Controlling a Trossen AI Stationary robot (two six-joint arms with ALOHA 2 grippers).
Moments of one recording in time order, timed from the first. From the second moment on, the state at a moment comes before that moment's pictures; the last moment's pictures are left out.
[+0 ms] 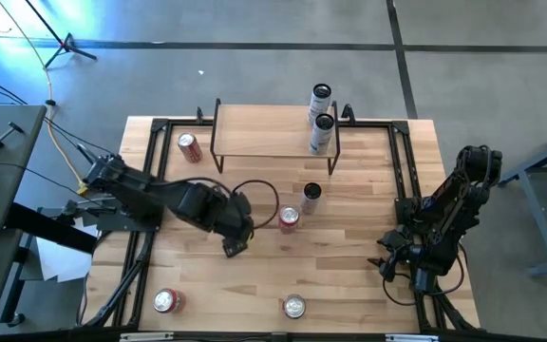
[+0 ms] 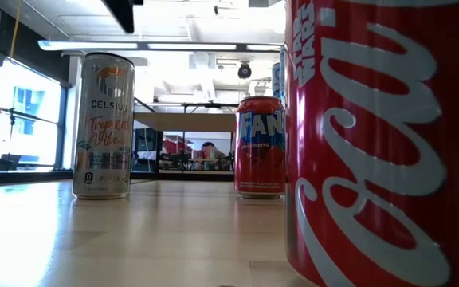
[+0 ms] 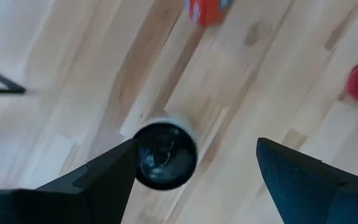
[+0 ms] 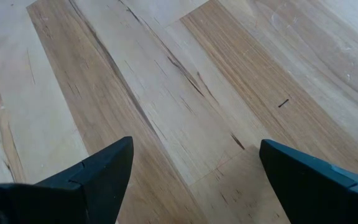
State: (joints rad) left arm -0.35 1.68 1.67 -1.37 -0.24 -0.82; right arm 1.29 1.37 0.44 -0.65 0.64 1.91
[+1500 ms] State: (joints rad) left arm -0.24 1.73 1.58 -1.39 -0.03 -0.81; right arm 1.29 1.37 0.44 -0.65 0.64 1.91
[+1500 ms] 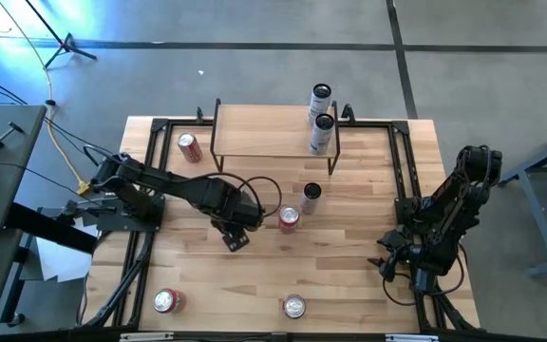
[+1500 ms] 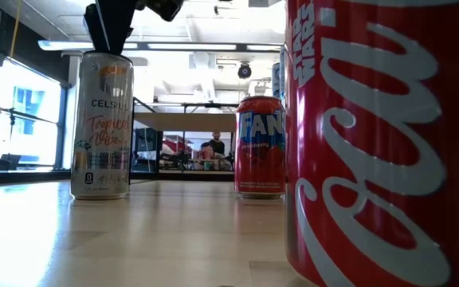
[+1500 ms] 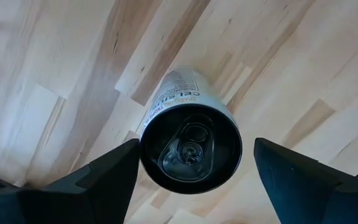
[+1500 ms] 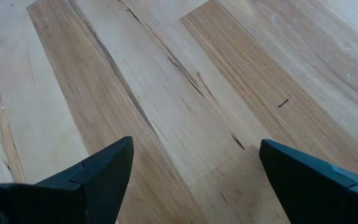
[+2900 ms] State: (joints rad) left arm -0.23 1.74 1.62 -1.39 0.03 -0.82; right arm 1.29 1.37 0.44 -0.65 0.64 1.91
